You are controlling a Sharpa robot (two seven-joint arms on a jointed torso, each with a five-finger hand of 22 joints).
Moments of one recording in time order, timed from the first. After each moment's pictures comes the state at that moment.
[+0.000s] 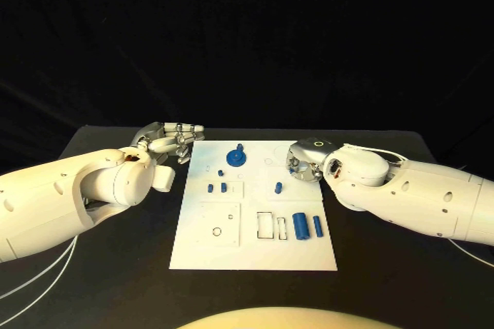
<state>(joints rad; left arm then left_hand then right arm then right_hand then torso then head) 1.16 -0.95 0.00 1.57 -0.07 -0.44 0.17 1.46 -0.20 0.43 0.13 0.30 1.05 0.16 0.12 0.11 1.17 0.08 0.18 0.18 1.30 0.01 1.12 0.68 0.11 1.24 0.10 1.15 1.15 1.20 -0.70 -0.13 1.42 -1.74 -0.21 -0.26 1.56 -0.15 0.30 0.21 0.32 1.12 0.14 0.08 0.15 1.17 0.08 0.13 0.13 1.47 0.00 1.38 1.28 0.08 1.41 0.10 1.25 1.31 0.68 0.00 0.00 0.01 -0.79</state>
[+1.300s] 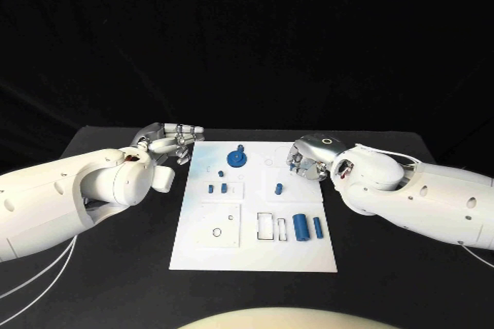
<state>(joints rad) 1.16 -0.95 0.00 1.57 -0.08 -0.43 0.16 1.46 -0.20 0.42 0.12 0.30 1.04 0.17 0.12 0.11 1.14 0.10 0.19 0.19 1.30 0.01 1.13 0.70 0.11 1.24 0.10 1.16 1.15 1.21 -0.79 -0.12 1.54 -1.74 -0.31 -0.26 1.49 -0.14 0.42 0.14 0.26 1.17 0.13 0.08 0.17 1.23 0.06 0.12 0.10 1.47 -0.01 1.38 1.27 0.08 1.44 0.09 1.31 1.31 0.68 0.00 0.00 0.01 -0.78</state>
